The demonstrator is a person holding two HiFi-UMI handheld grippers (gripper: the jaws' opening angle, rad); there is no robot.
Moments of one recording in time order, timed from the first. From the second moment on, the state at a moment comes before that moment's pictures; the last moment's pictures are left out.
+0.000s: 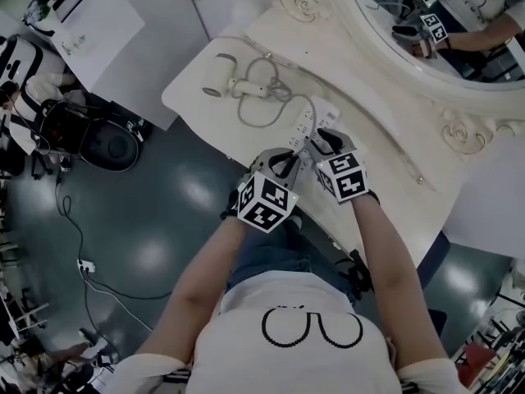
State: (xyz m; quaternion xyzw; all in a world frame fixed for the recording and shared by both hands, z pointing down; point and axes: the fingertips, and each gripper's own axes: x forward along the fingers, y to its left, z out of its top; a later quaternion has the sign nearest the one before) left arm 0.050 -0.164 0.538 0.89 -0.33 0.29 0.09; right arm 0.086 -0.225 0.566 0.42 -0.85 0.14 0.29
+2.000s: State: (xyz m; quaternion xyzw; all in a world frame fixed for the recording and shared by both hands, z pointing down) left arm -0.075 -0.346 0.553 0.85 -0.32 0.32 0.27; right arm 0.116 -0.219 0.456 0.65 -0.73 0.17 0.13
